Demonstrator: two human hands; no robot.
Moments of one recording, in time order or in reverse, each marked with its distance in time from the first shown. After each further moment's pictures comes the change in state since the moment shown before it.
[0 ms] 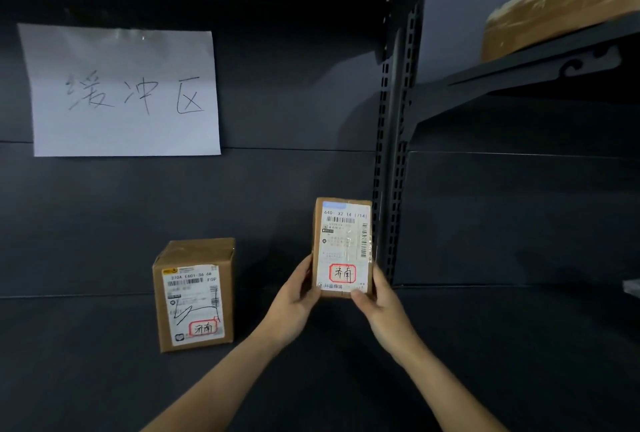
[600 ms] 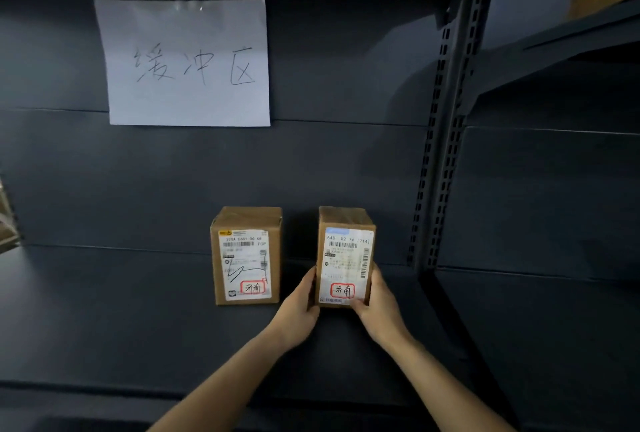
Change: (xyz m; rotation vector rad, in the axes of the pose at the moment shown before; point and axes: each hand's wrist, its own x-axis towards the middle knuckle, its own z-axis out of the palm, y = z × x) left_hand -0.045 -0.046 -0.031 0.259 -0.006 -0.270; right_hand 0.006 0.037 0.068 -0.225 -0.048 0.032
